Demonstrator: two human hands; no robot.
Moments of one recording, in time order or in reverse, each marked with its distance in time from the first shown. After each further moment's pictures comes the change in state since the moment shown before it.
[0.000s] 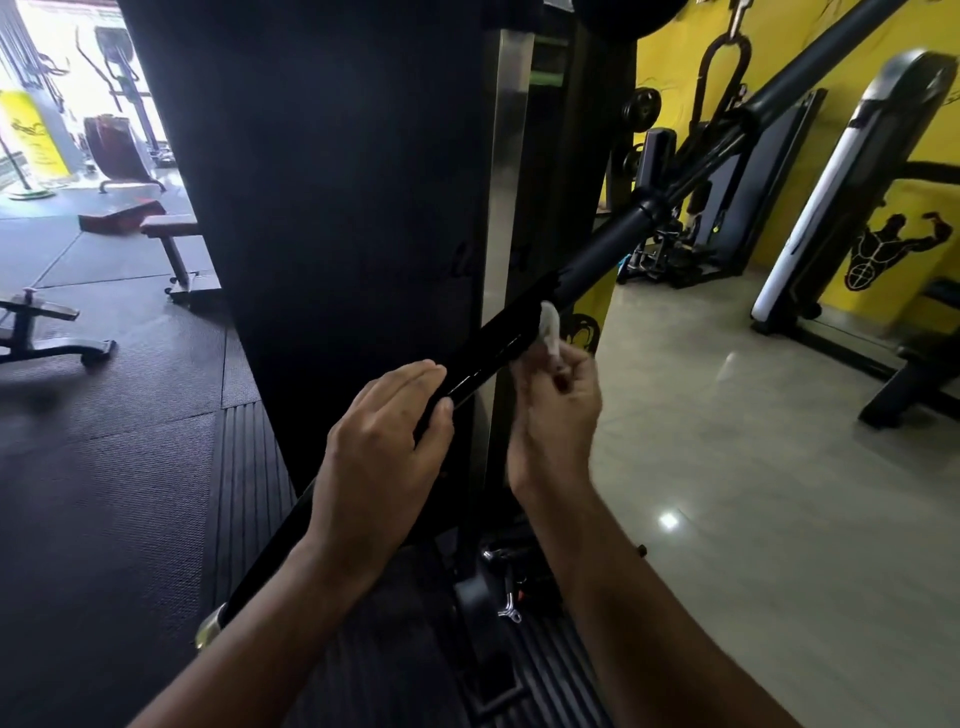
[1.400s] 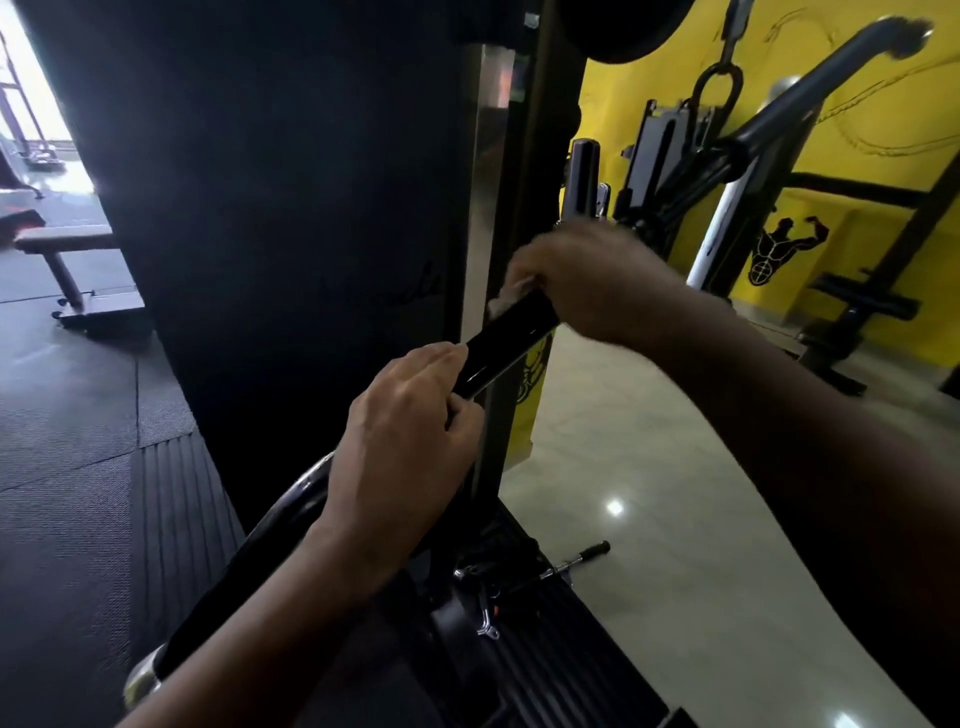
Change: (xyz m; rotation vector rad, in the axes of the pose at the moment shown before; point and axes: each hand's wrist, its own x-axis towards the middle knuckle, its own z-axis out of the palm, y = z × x) left_hand 0.061 -0.008 -0.004 -0.080 -0.203 0.010; right_hand 0.090 -0.110 0.069 -2.029 -0.797 -0.791
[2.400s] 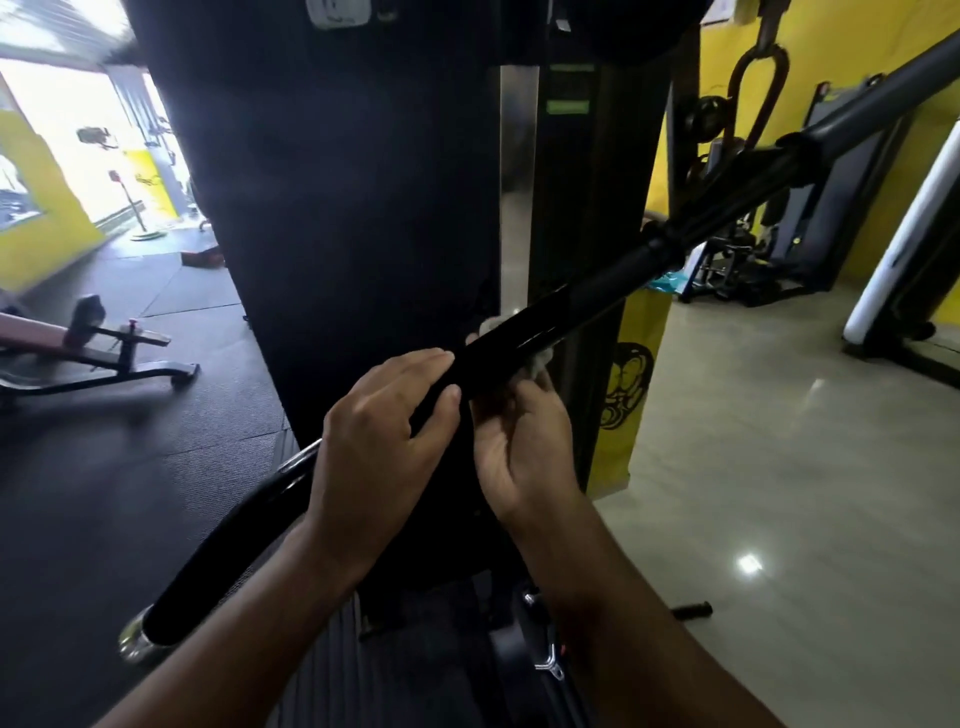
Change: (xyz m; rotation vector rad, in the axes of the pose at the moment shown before) left_hand 0.010 0.024 0.027 0.183 0.266 -0.009; right_hand -0.034 -0.053 0.094 2.792 0.371 0.472
